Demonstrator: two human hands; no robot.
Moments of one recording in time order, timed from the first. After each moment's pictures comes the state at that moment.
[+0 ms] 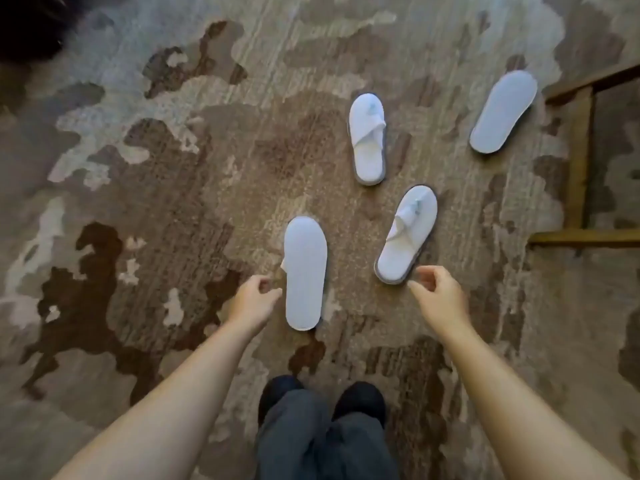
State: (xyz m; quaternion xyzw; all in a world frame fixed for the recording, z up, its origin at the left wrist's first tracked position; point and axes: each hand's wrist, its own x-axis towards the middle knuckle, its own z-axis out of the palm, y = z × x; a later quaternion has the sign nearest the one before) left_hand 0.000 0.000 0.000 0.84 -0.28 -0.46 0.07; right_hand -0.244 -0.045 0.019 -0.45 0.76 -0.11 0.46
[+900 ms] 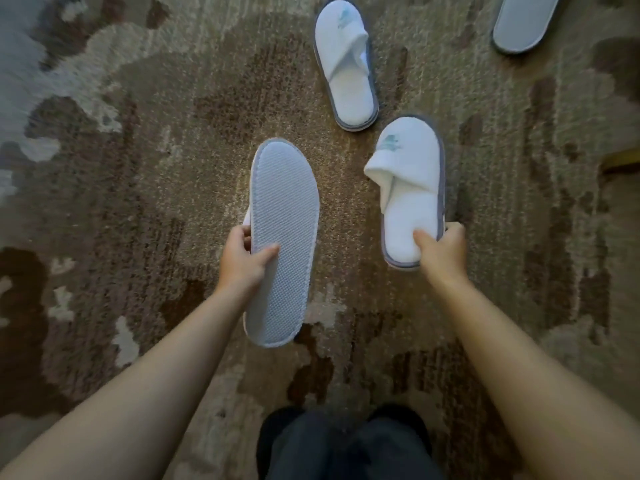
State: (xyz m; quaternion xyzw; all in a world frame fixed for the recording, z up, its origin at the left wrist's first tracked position) left_hand -0.014 -0.061 -0.142 0.80 -0.33 -0.43 0.23; right_hand -0.246 -0.084 -0.172 -0.28 0.81 -0.29 0.43
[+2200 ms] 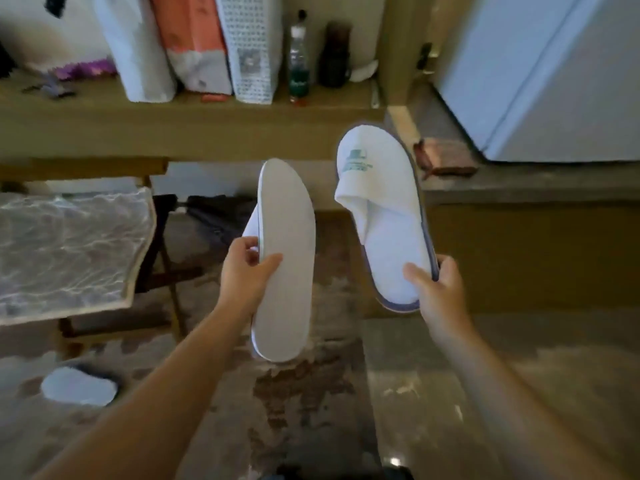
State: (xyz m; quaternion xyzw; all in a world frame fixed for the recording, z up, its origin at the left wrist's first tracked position) left_hand -0.297 0.115 0.554 0.09 -0.80 -0.59 0.01; right_hand -0.231 0.340 0.563 0.25 0.75 -0.60 -0.13
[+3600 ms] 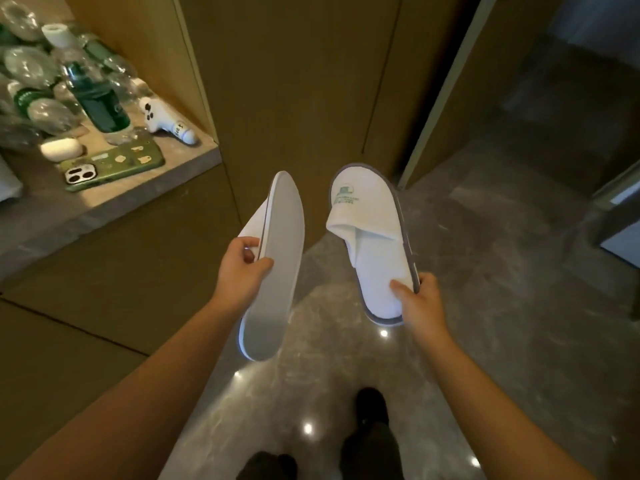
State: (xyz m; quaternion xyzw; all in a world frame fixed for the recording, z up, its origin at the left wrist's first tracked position) left_hand -0.147 1.168 0.516 -0.21 -0.79 -0.51 -0.28; right_hand 0.061 1.278 0.517 0.56 0.58 -0.53 -0.26
